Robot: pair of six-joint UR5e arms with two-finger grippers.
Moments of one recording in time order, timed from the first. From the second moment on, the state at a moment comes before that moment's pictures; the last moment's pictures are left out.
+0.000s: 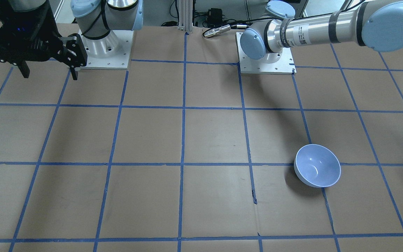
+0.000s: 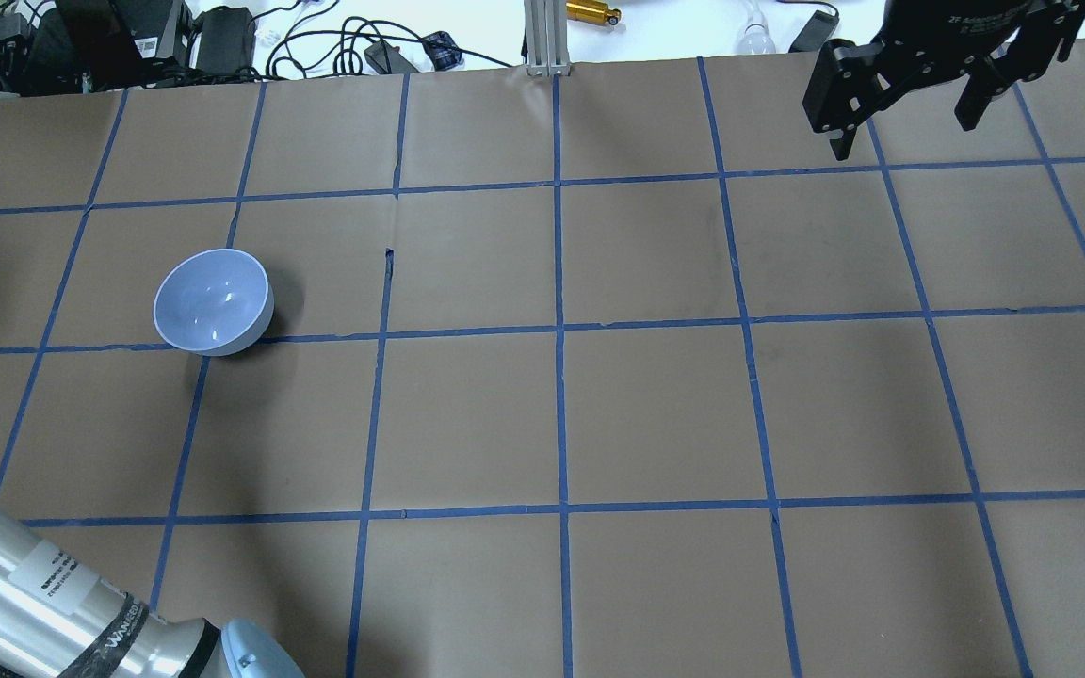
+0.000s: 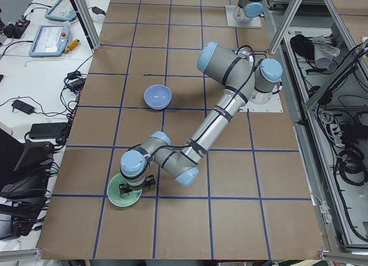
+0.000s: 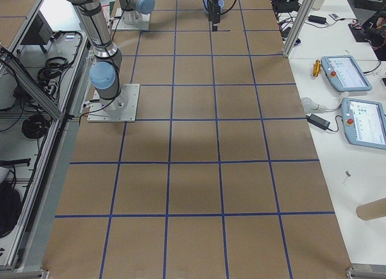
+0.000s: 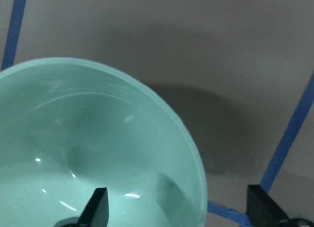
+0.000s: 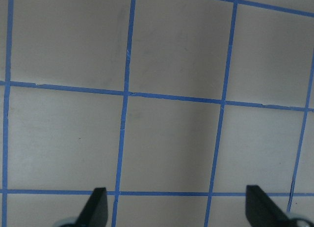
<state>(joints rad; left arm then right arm) -0.68 -2.50 -0.99 -1.11 1.56 2.11 1.60 -1.53 1.37 -1.45 -1.74 -0.09</state>
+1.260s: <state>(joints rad) -0.68 -2.50 -0.99 -1.12 1.56 2.12 1.60 -1.53 1.37 -1.45 -1.74 -0.09</state>
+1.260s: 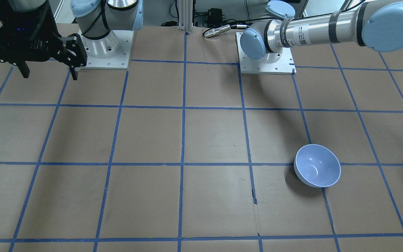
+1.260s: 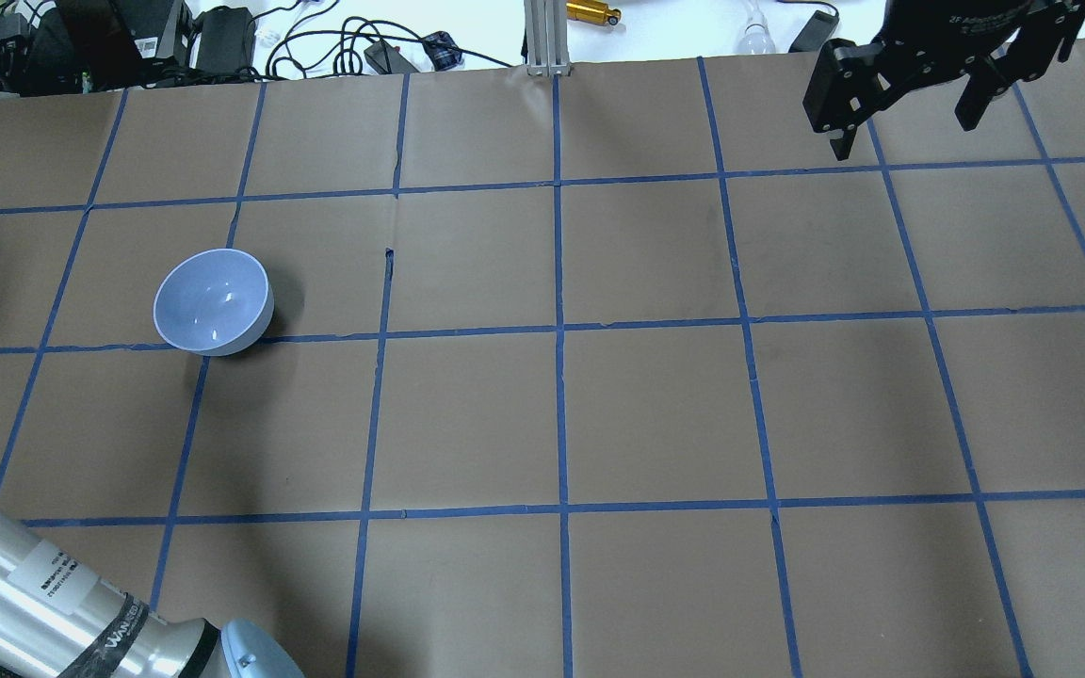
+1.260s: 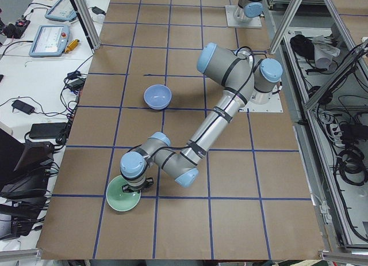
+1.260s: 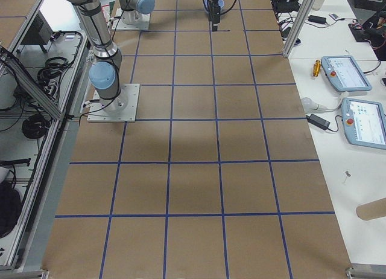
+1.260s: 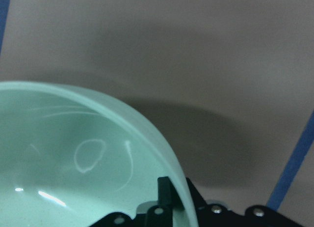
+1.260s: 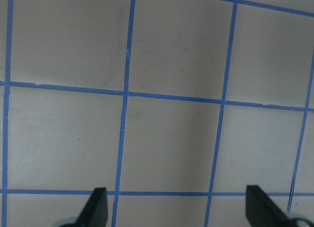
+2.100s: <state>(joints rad) -0.73 -2.36 -1.04 -1.26 1.58 1.98 1.60 -1.53 1.37 -1.45 -1.74 -0.09</state>
